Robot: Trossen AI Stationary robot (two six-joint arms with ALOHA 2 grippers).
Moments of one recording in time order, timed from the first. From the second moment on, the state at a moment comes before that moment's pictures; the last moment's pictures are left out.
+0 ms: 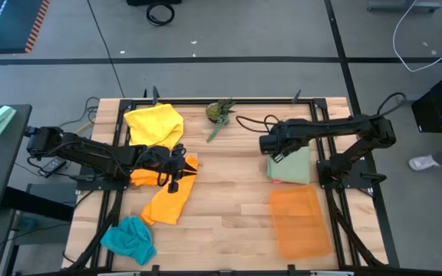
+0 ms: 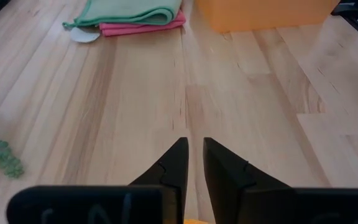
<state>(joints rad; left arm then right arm) -0.03 1.17 0.43 0.22 0.00 0.02 -0.04 1.49 1.21 -1.45 0.36 0.99</state>
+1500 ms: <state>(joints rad) -0.03 1.17 0.43 0.22 0.00 0.02 0.14 1.76 1.09 -1.05 0.25 0.69</state>
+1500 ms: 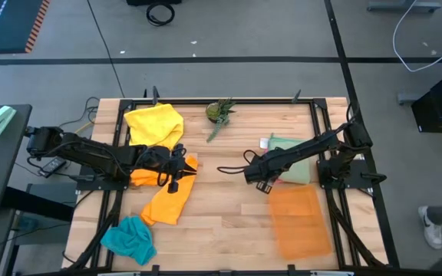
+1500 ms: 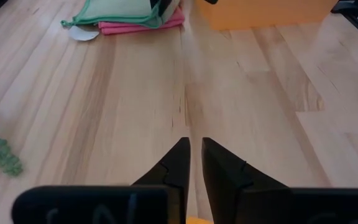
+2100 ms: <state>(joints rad) -0.03 1.17 0.43 0.22 0.00 0.04 0.18 1.49 1.09 -1.28 0.22 0.64</state>
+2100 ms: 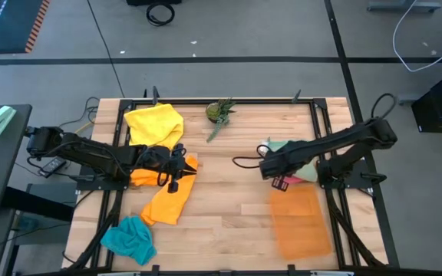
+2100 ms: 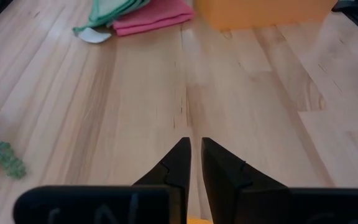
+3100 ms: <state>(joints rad) -0.02 1.17 0.43 0.26 0.00 0.04 0.39 1.53 1.09 -1.26 0.22 0.68</state>
